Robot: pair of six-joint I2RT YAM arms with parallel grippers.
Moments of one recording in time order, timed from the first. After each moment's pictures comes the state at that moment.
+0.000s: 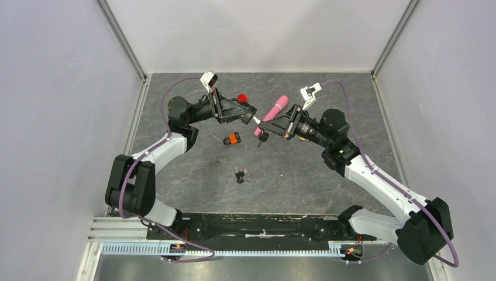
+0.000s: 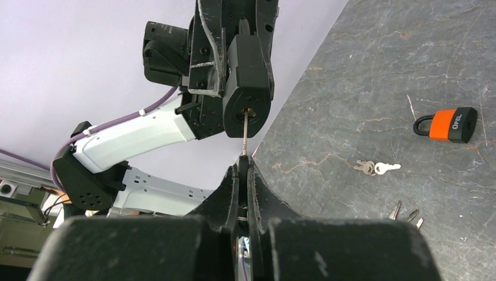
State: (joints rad) left arm -0.30 1.51 0.88 1.03 1.05 -1.55; right arm 0.56 1.11 0.81 0.34 -0.50 0.95
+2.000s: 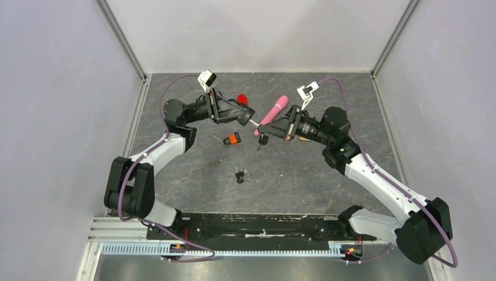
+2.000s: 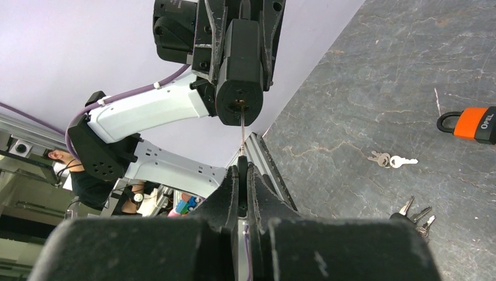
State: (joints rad) left arm -0.28 1.48 0.88 1.12 1.10 -1.61; right arm 0.54 1.12 0.83 0.34 -0.63 0.92
